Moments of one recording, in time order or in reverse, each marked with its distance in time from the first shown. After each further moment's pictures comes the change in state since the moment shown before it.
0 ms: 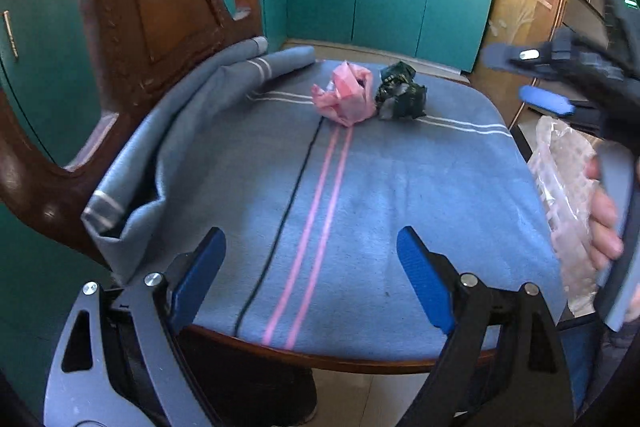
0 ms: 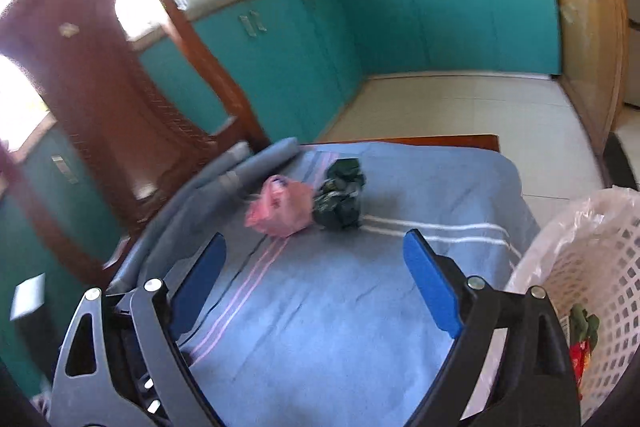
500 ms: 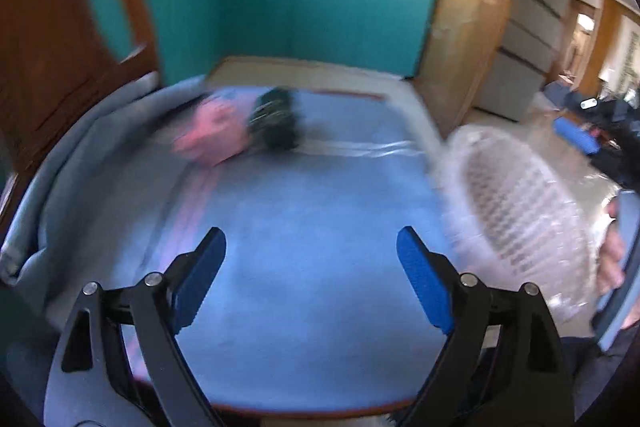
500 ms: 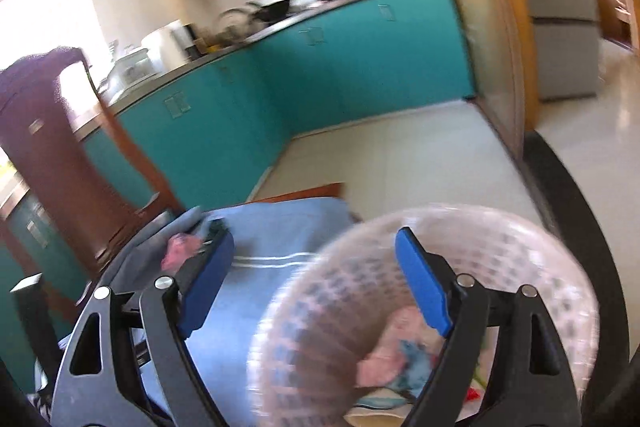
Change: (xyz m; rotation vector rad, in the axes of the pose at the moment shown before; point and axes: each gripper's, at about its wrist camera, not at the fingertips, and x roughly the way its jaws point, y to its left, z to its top) left arm 0.005 -0.087 0.018 0.057 -0.025 -0.158; right arm -0.125 -0.120 -0.019 0.116 -0.224 -0.100
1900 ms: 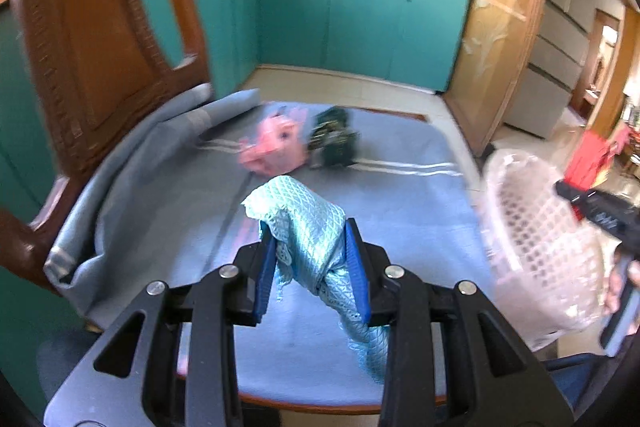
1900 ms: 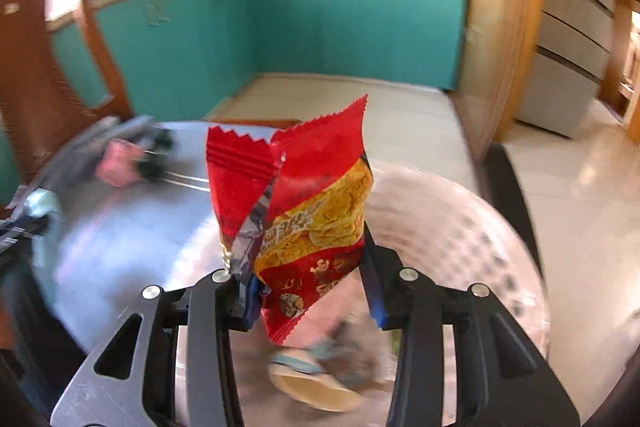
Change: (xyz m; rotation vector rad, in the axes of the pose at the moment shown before) left arm -0.023 0.013 0.017 -0.020 -0.049 0.057; right arm 0.020 -0.014 -0.024 -0.222 0.208 -0.282
